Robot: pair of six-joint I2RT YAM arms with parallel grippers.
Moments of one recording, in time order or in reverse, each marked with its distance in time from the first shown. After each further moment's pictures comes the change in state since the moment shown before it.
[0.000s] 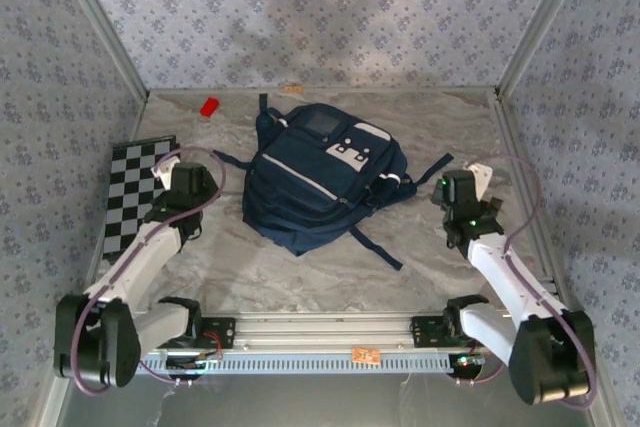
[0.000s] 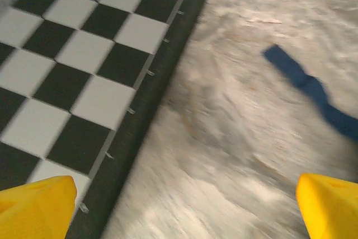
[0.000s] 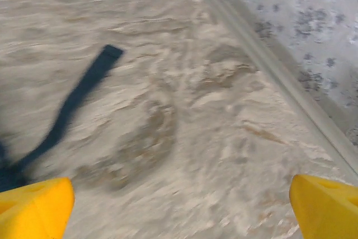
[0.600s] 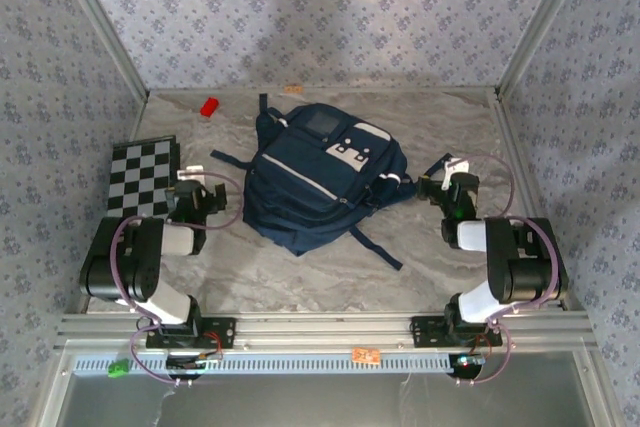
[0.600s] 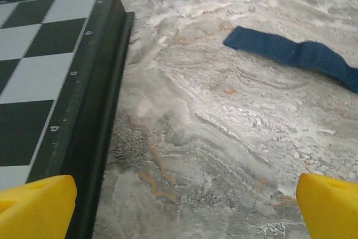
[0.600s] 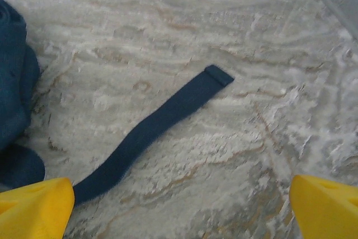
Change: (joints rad) left arm 0.115 0.417 -0.256 0.949 0.249 0.481; right arm -0.122 0.511 -0.116 0.855 -0.456 -0.320
